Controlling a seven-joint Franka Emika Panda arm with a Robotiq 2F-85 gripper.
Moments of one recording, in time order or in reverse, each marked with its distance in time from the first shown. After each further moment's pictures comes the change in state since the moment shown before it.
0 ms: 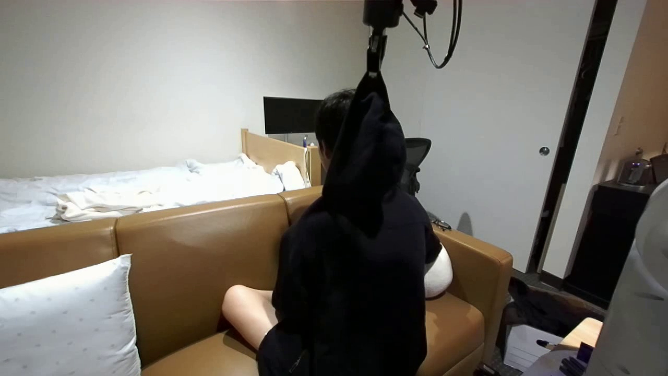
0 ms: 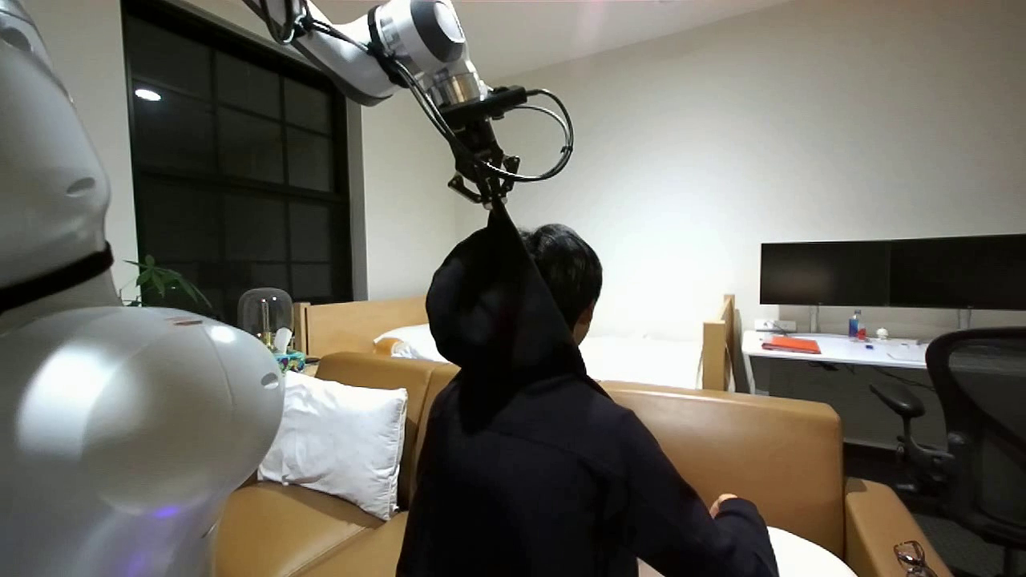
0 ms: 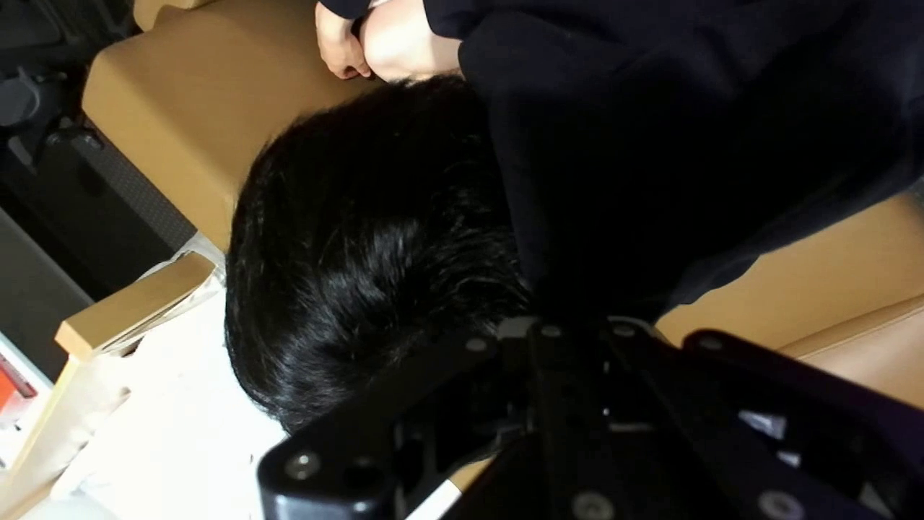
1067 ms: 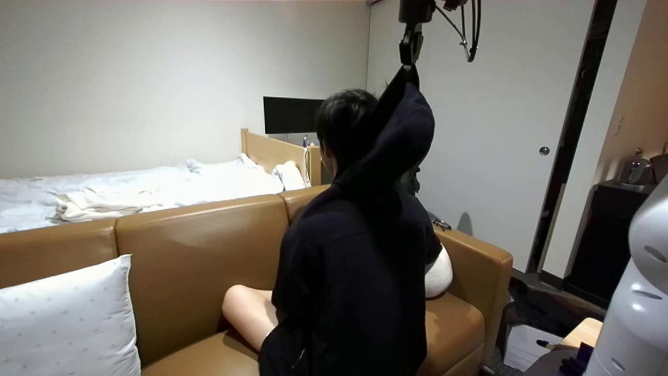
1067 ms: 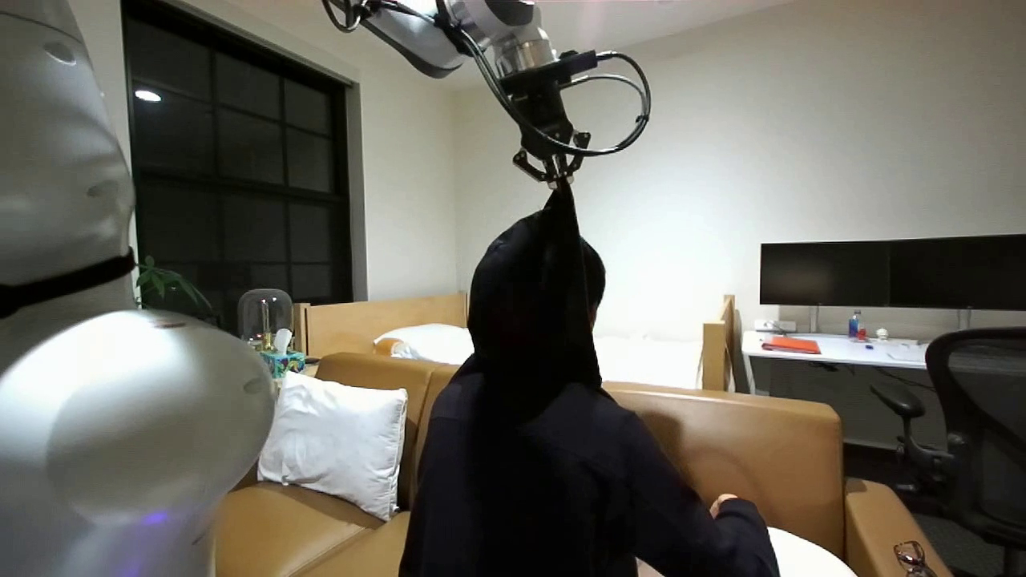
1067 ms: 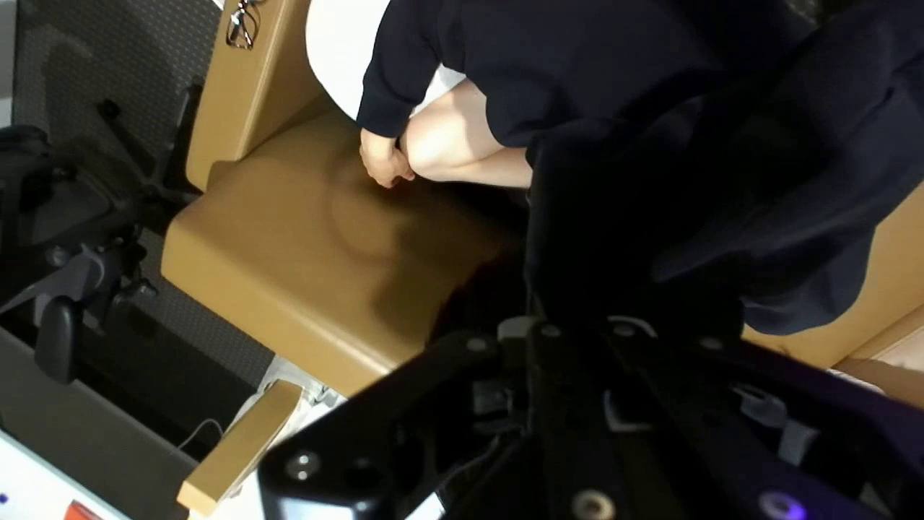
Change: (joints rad) arm -0.082 0.104 -0.135 0.188 0.026 -0.142 0.001
